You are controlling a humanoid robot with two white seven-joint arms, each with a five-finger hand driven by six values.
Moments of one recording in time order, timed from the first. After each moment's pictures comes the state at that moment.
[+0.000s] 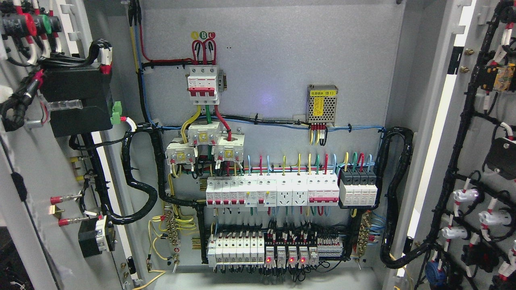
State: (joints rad) left arm 0.06 -0.05 0.00 -0.03 0.00 -0.07 0.13; right arm -0.52 0.09 0.69 -1.70 -0.50 0.41 0.61
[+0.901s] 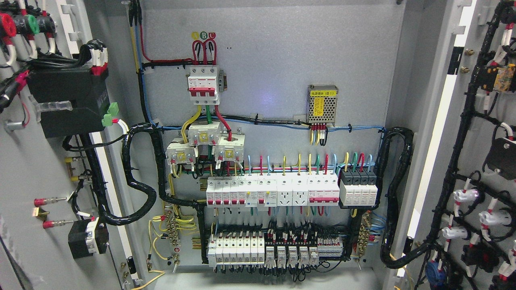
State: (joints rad) left arm 0.36 0.05 -0.13 -0.57 0.00 -0.12 0.12; right arm -0.54 0.13 0.71 -1.65 -0.50 0.40 0.61
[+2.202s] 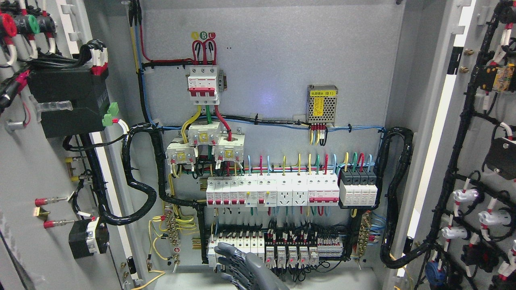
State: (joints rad) left arm 0.64 0.39 -0.36 -1.59 0.05 -0.16 0.08; right arm -0.24 -0.08 0.48 -1.85 -0.51 0.23 0.13
